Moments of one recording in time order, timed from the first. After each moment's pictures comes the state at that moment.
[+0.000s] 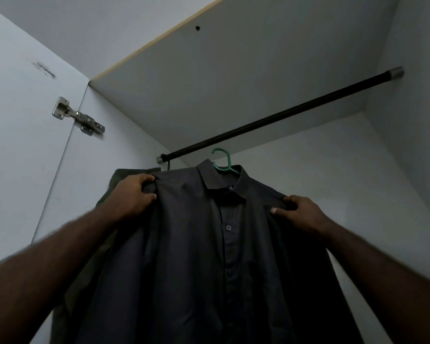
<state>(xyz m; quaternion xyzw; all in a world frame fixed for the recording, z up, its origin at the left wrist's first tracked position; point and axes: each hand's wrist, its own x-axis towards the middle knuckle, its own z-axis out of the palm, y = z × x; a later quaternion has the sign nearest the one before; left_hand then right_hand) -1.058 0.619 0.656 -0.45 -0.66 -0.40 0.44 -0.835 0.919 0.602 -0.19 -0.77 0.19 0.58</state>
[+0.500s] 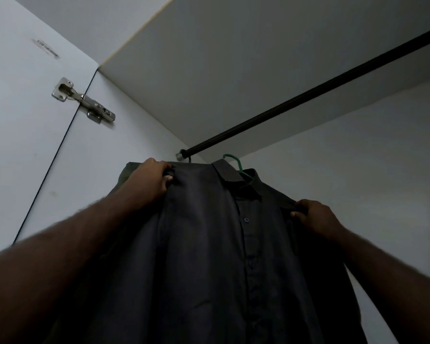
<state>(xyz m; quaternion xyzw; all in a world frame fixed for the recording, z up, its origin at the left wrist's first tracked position) -1.132 0.659 0.703 -0.39 -0.66 -0.26 0.58 -0.975 1.003 0.641 -0.21 -0.77 0.08 0.59</state>
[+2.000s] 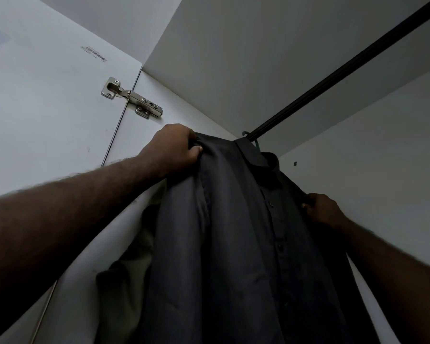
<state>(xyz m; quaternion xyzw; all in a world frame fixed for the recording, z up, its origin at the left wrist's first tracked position) -1.171 0.613 0.756 -0.35 -0.58 -0.14 0.72 -1.174 0.983 0.700 -0.10 -0.77 0.16 0.61</state>
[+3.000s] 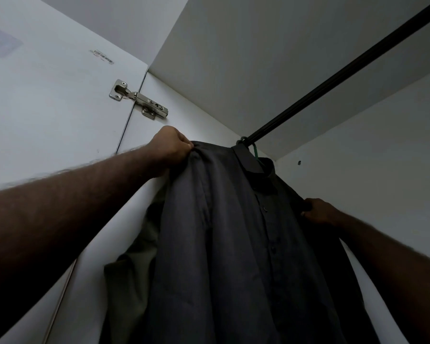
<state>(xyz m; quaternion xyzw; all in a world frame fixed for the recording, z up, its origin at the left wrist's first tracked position) -1.175 0.605 0.758 -0.36 -0.64 -0.46 0.50 -1.177 0.979 0.707 -0.12 -0.85 0.13 0.50</state>
